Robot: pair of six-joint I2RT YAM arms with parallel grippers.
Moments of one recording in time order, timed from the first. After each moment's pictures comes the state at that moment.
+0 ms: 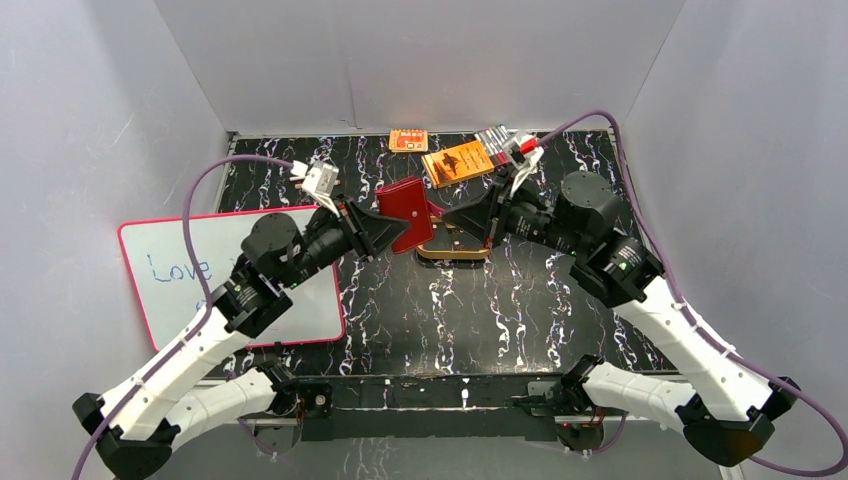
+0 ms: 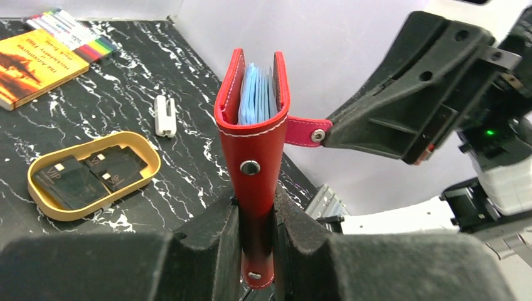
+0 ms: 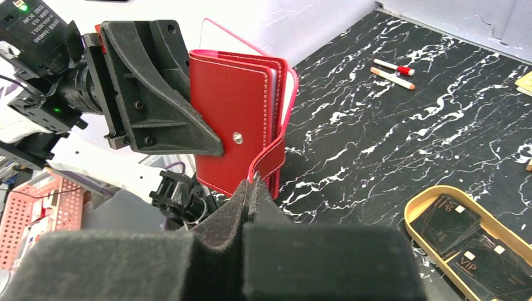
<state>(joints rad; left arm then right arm) -0.78 0.82 0.97 -0.10 0.14 -0.61 0.77 0.97 1.23 -0.29 -0.37 0.38</state>
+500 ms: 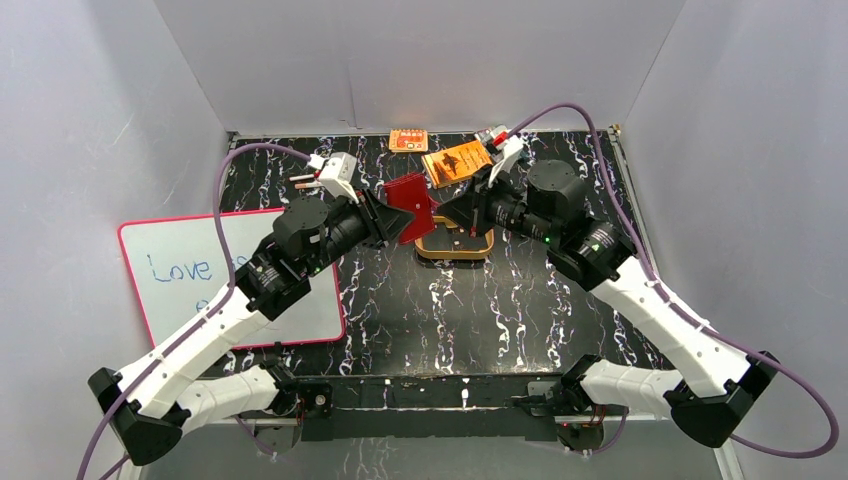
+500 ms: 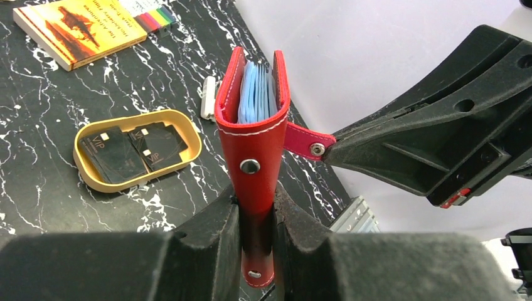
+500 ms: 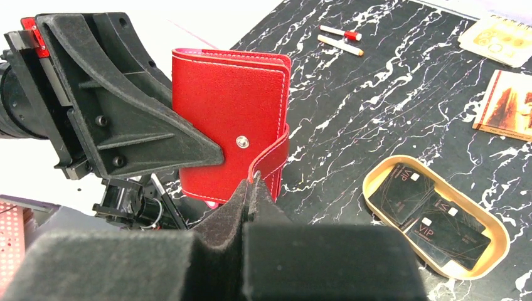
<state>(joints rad) -0.78 0.98 1.05 -0.19 -0.02 -0.64 0.77 1.09 1.27 -0.36 -0.25 0.33</state>
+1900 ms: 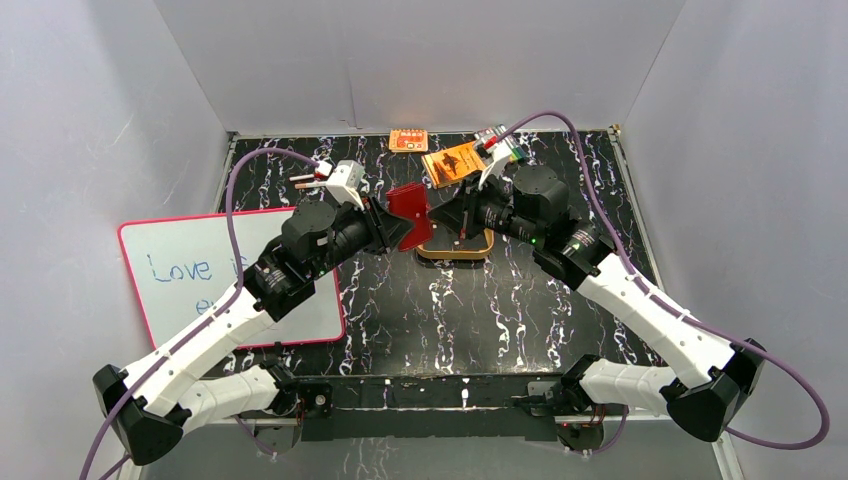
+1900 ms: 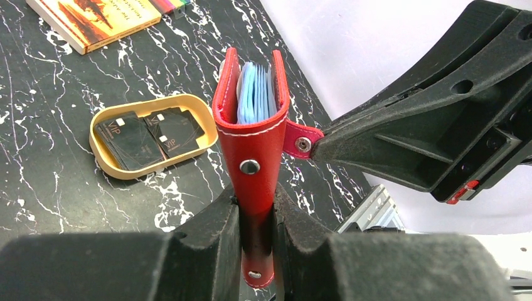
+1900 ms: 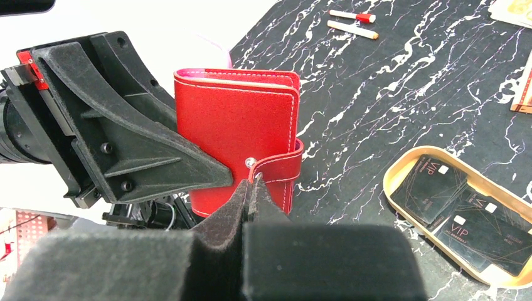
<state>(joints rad) -0.78 0.99 0.99 -0.18 -0.01 -0.60 0.77 1.13 1.18 -0.24 -0.25 0.43</state>
